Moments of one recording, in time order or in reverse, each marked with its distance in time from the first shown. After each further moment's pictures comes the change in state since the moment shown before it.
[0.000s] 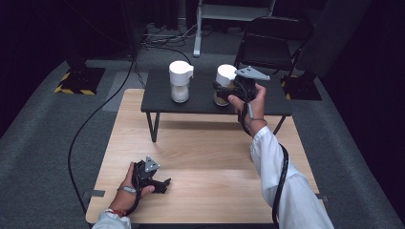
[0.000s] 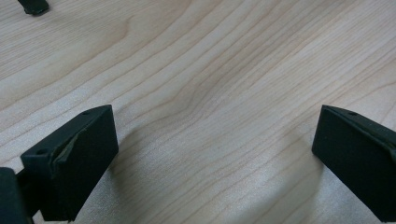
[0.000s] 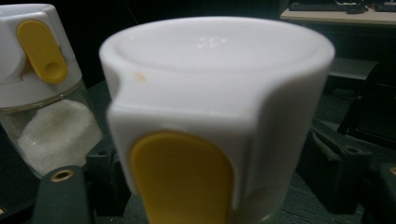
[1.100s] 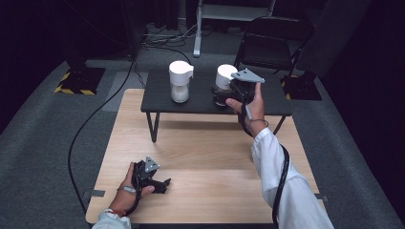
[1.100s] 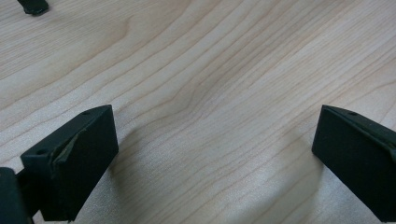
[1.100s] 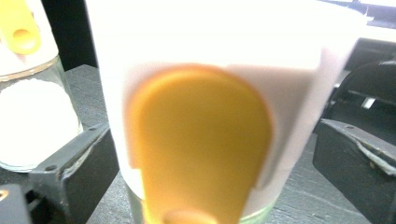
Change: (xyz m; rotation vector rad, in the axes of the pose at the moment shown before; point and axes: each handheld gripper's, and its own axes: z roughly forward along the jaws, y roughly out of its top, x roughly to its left) left arm 0.000 0.000 0.000 0.001 0.001 0.000; right arm 0.016 -0.005 0.003 0.011 -0.074 -0.094
